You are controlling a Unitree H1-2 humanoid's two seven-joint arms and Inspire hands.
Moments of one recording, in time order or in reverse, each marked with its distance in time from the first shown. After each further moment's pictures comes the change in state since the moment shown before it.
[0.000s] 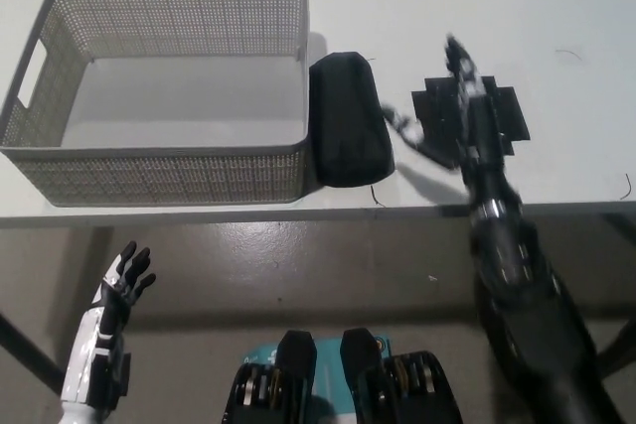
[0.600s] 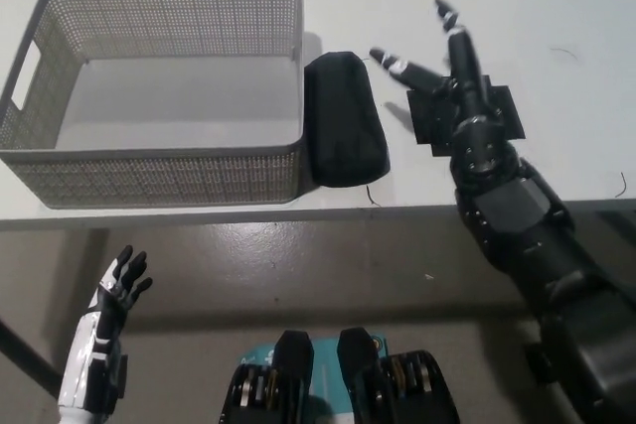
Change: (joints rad) left_arm 0.011 0.001 0.002 -0.005 -0.001 -0.003 0.006; right_arm -0.501 -0.017 0.012 0.714 -0.043 -0.052 -0.105
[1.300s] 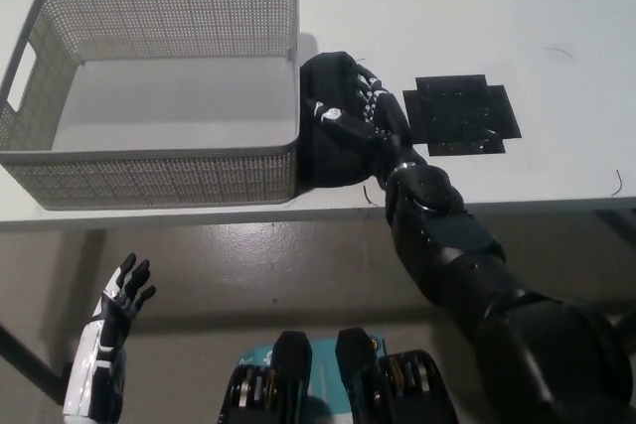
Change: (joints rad) left_arm 0.022 -0.019 -0.002 -0.003 0.005 0.000 0.006; right_arm -0.045 0.151 -0.174 0.258 0.168 -0.041 0.218
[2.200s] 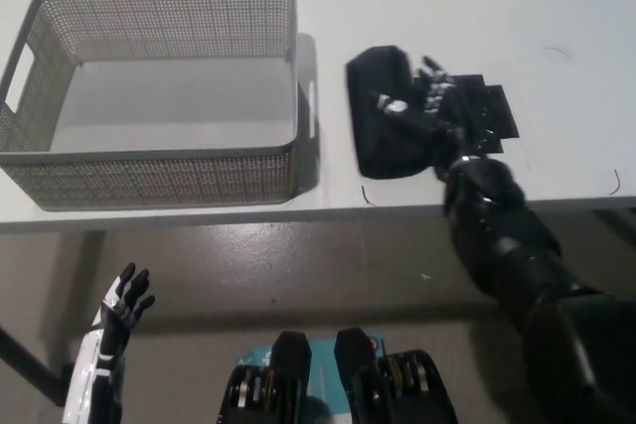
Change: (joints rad) left_arm 0.021 -0.003 -0.001 0.000 0.003 0.000 0.002; right_arm 0.014 -0.074 -0.152 0.000 0.068 -0.007 0.093
